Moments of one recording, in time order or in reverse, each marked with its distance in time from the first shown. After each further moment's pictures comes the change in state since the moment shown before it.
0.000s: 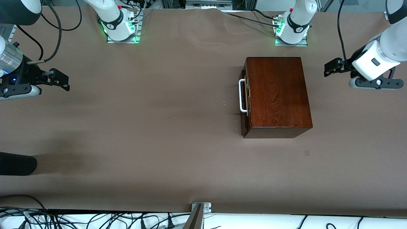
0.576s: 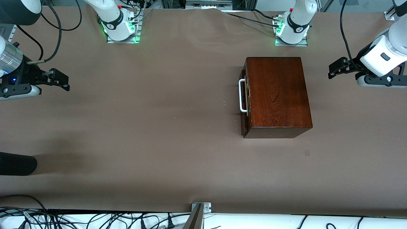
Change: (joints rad) left arm 0.008 -0.028 0.004 -0.001 0.000 0.086 -0.003; right arm 0.000 0.000 0.000 0.000 0.000 0.000 0.000
